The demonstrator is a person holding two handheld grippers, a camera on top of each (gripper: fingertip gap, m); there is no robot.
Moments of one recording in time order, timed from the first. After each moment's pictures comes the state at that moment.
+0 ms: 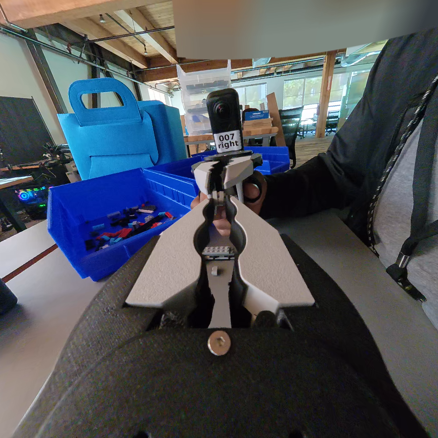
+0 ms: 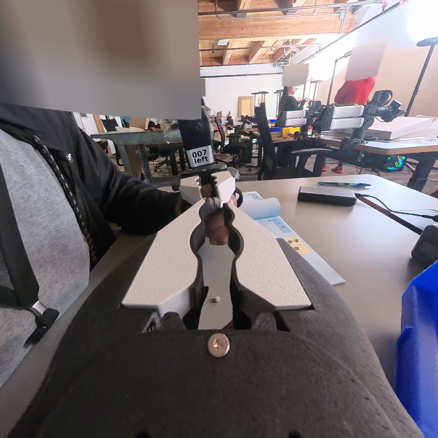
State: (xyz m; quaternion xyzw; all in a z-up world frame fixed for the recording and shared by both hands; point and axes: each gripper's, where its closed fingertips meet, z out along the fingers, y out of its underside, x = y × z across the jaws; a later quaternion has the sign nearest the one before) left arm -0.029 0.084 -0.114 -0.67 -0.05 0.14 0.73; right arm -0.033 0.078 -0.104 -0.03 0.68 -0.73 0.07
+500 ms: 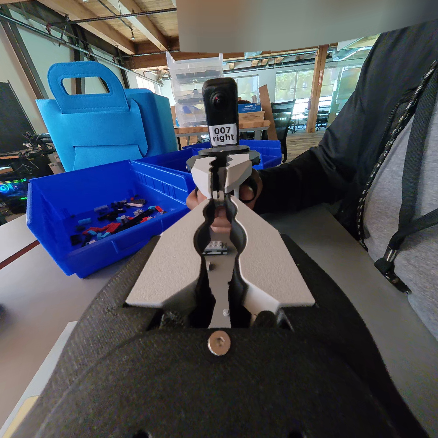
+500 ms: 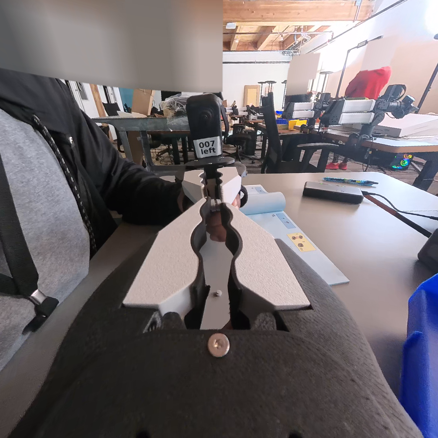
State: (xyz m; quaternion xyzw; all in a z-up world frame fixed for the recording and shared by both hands) left arm -0.025 0.089 -0.121 -0.68 -0.05 0.12 0.72; right arm -0.026 0.075 -0.113 -0.05 0.69 -0.72 0.06
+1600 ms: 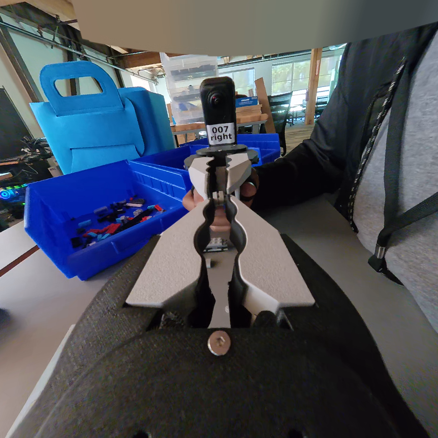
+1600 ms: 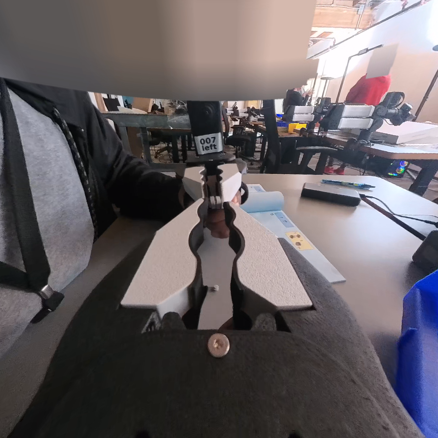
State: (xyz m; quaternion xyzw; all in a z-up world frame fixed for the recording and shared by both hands) left arm -0.023 0.091 -0.125 -0.69 -0.03 0.12 0.71; right arm -0.024 0.079 -0.120 -0.07 0.69 -0.72 0.05
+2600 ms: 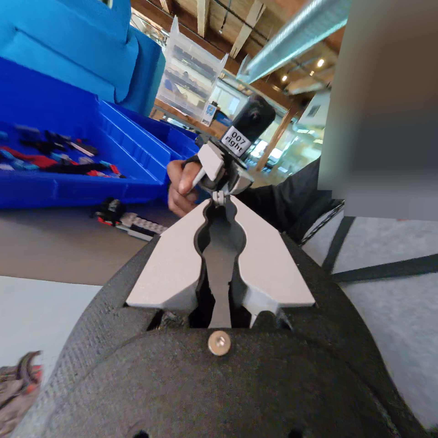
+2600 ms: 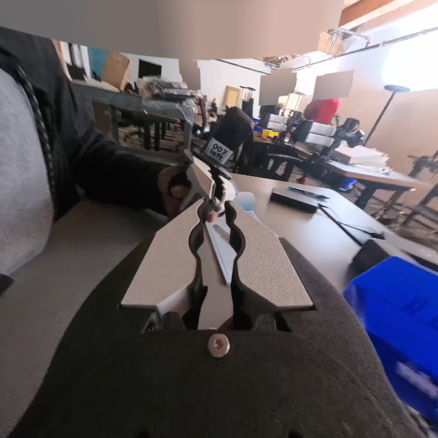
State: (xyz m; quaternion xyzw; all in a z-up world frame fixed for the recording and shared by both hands) left arm -0.039 0.088 -0.129 -0.64 -0.20 -0.12 0.73; right arm -0.040 0.087 -0.118 -0.10 0.69 -0.71 -0.06
